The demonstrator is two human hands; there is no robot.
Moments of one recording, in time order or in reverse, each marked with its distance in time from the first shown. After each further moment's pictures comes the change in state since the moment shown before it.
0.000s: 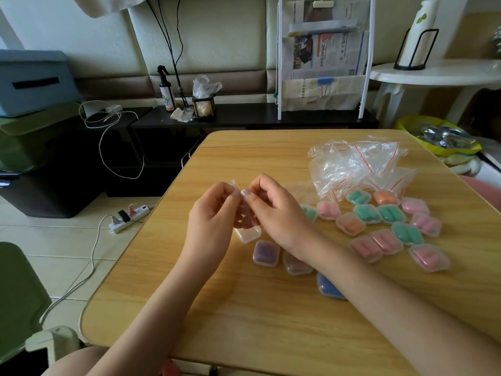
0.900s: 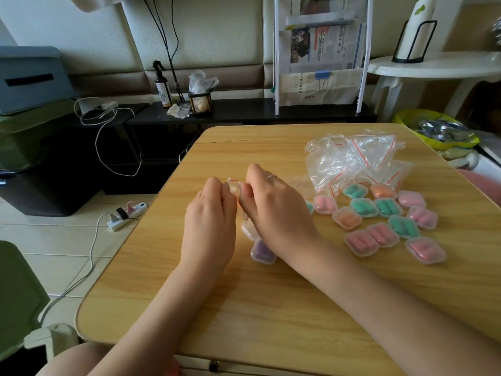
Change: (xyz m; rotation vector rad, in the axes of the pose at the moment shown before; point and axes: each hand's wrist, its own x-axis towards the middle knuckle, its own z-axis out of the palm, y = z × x) left_hand -0.003 -0.012 0.004 0.538 0.174 0.323; right_hand -0.002 -0.006 0.007 -0.807 0.324 -0.442
